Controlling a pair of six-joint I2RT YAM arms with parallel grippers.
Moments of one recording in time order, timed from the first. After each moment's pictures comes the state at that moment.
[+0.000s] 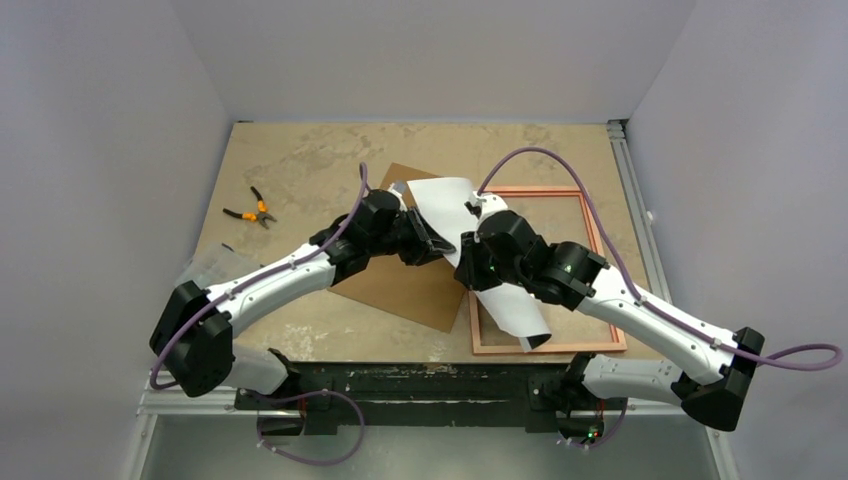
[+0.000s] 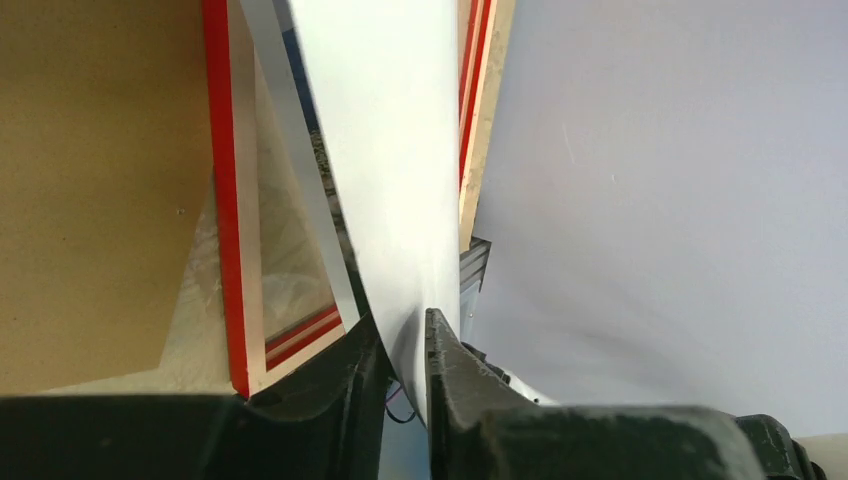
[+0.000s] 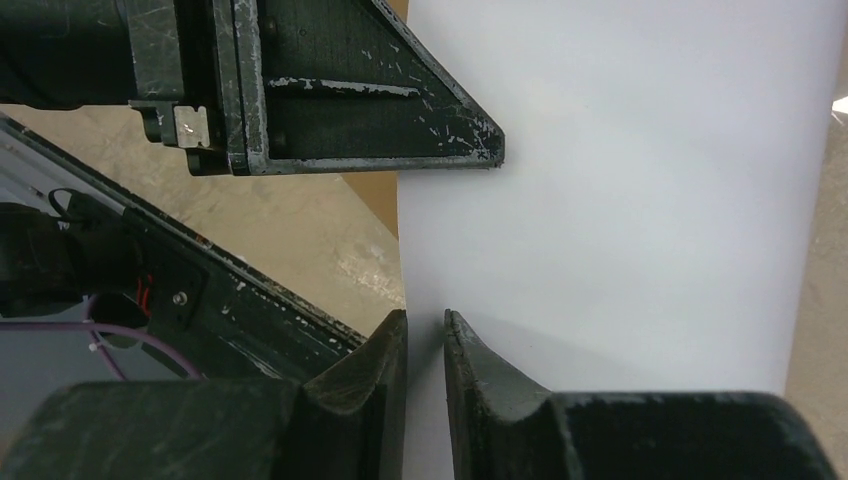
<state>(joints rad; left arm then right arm) -0.75 1.38 0.96 -0.12 0.26 -1.28 0.94 1.11 1.13 -0.76 0.16 0.58</state>
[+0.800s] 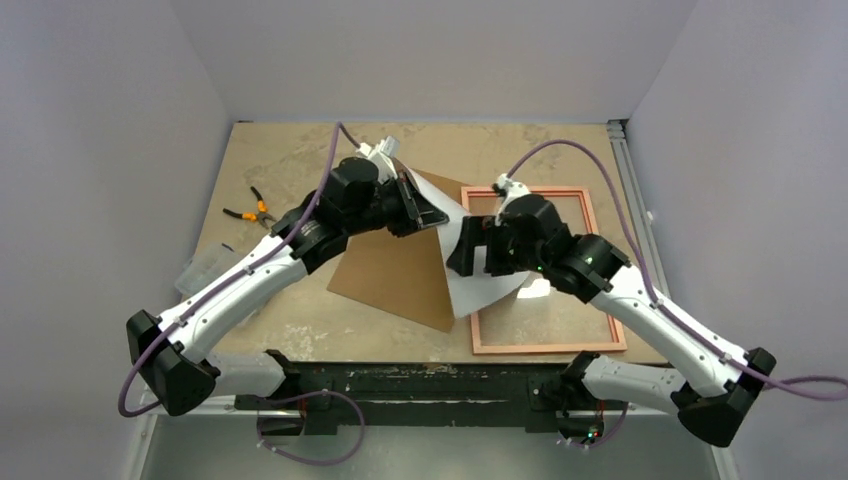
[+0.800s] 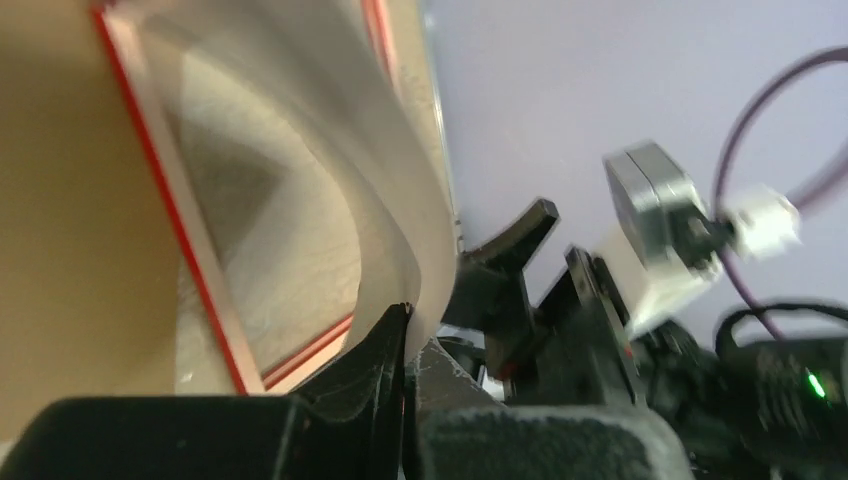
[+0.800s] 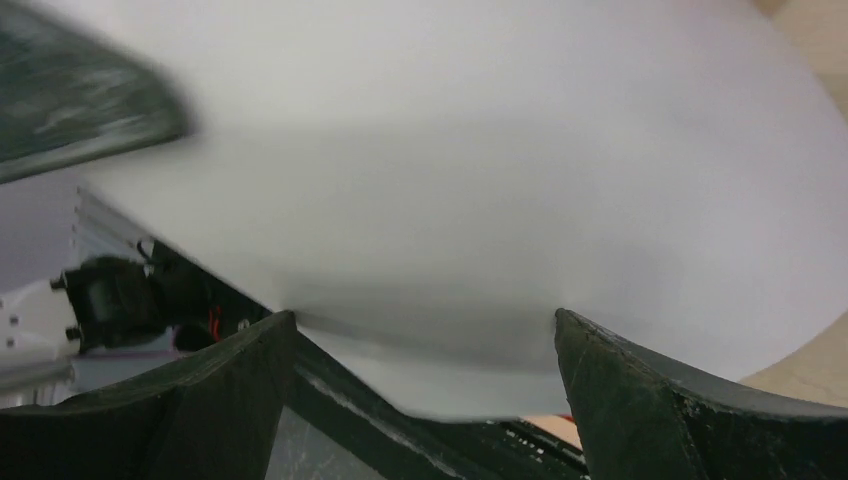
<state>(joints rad) -0.75 1.27 1.22 -0.38 0.18 -1.03 0.85 1.09 1.14 -0.75 0.05 0.64</state>
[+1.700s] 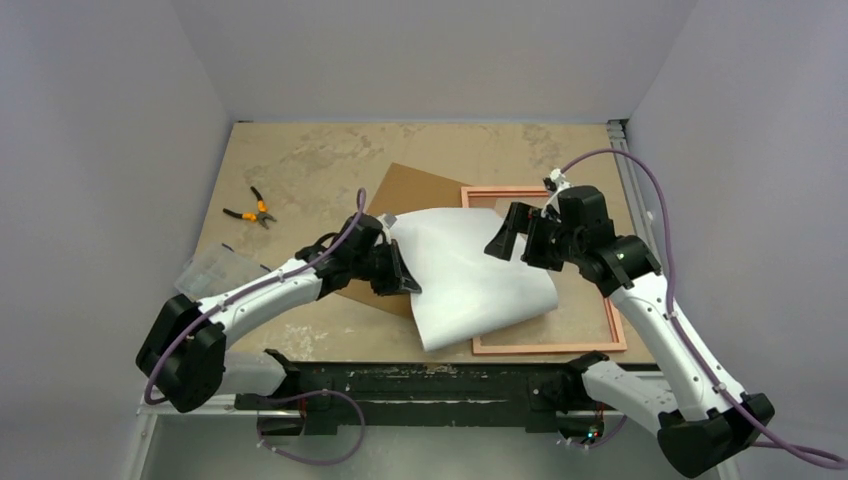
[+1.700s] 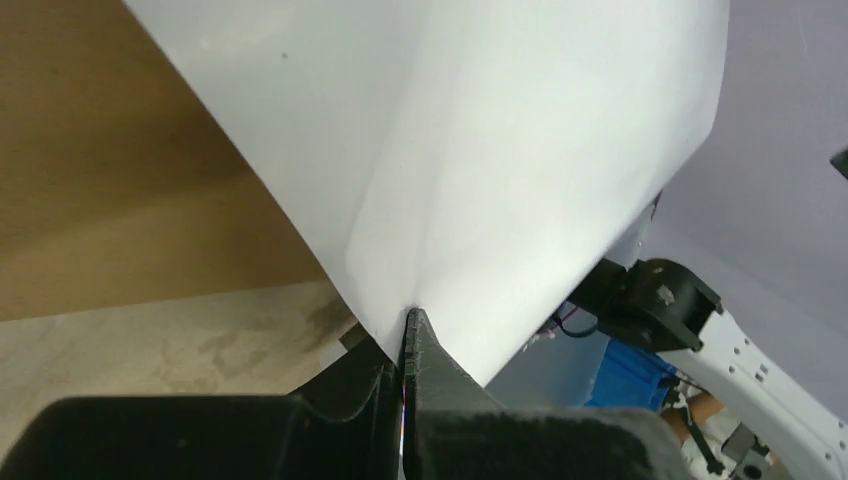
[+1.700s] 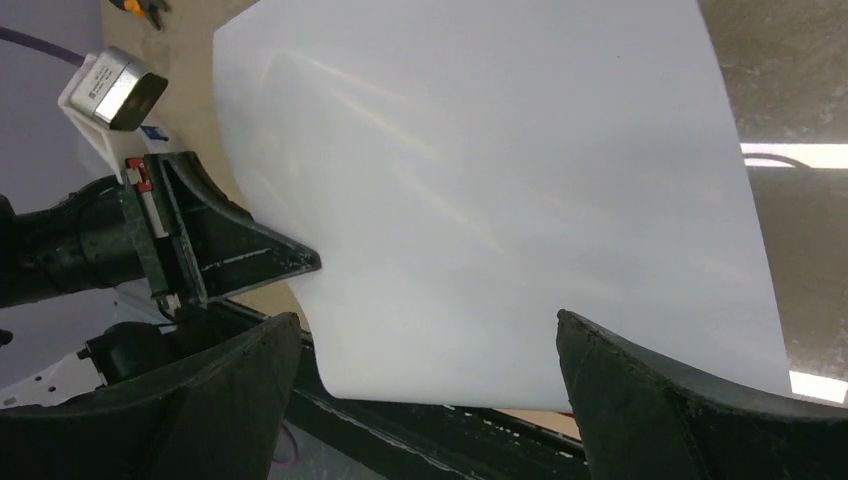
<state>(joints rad) -0.70 1.27 0.77 -0.27 0.36 -0.96 0.40 0.97 1.06 -0.82 -0.20 0.60</state>
